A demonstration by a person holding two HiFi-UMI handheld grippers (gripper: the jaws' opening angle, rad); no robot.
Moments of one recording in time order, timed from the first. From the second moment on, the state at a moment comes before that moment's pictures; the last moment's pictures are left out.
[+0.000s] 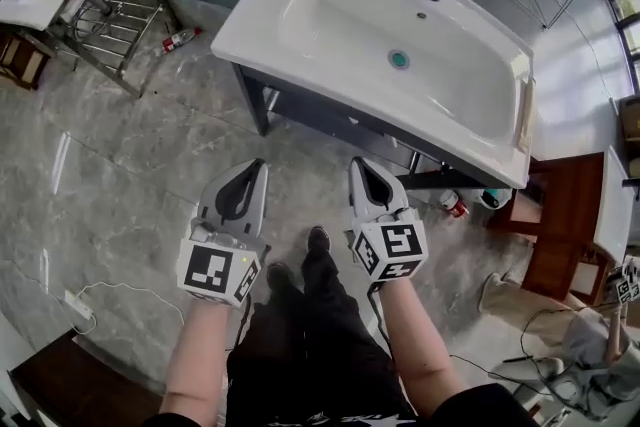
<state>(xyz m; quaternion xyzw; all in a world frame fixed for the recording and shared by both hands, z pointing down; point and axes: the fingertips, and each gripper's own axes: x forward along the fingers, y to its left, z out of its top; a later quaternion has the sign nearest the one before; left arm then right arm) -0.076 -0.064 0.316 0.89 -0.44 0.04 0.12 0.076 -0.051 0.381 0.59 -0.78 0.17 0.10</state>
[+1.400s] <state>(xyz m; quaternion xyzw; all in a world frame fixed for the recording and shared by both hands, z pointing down) 0.174 -0.085 0.252 0.93 -0.34 0.12 0.09 0.460 -0.047 0.291 0.81 -0.55 0.19 0.09</state>
